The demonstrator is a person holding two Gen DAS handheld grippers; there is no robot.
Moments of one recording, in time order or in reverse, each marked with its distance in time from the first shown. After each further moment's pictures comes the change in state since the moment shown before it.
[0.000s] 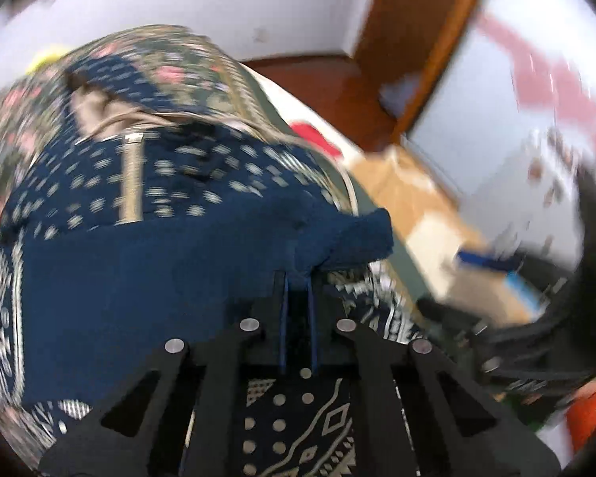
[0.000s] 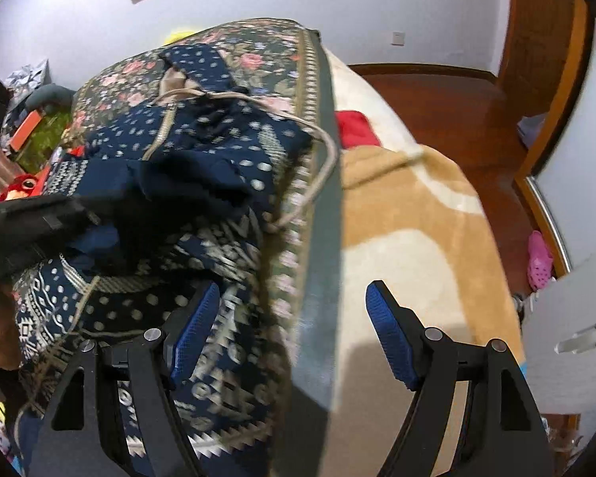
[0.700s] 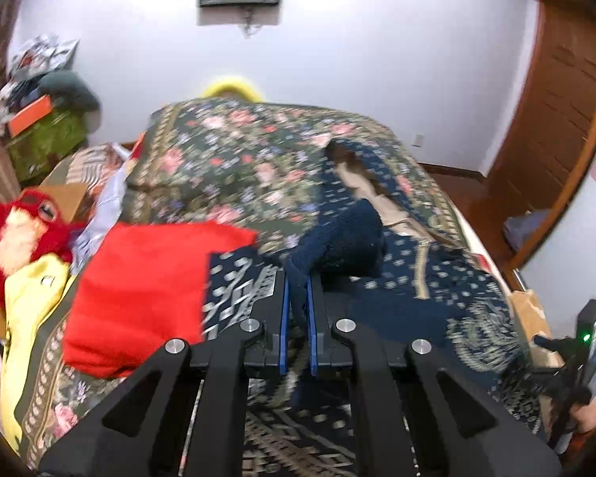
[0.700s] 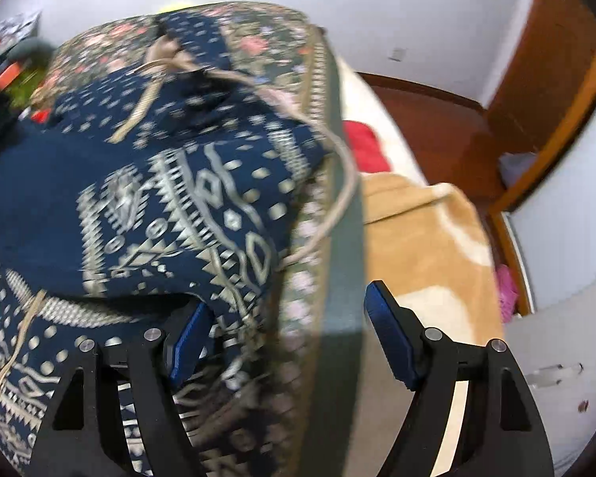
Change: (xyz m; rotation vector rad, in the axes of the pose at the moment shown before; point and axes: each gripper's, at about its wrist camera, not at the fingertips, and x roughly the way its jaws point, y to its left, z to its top) left arm -0.162 0.182 -0.035 -0.298 -0.314 0.413; right arm 0.044 0.025 0.019 -0.112 0.019 -0.204
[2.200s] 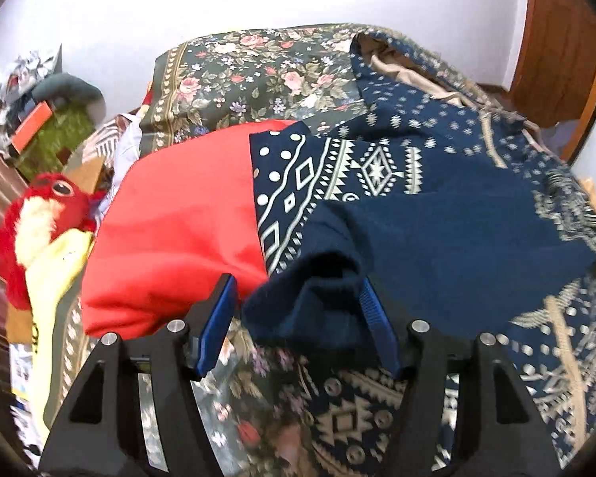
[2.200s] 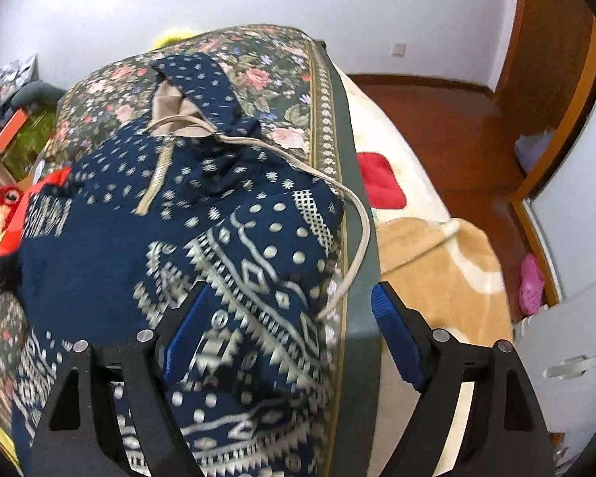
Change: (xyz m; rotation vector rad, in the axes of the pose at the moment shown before) left arm 0.053 0.032 -0.070 0.210 0.197 0.136; right arm -0.012 -0.002 0.047 0.121 0.004 0.135
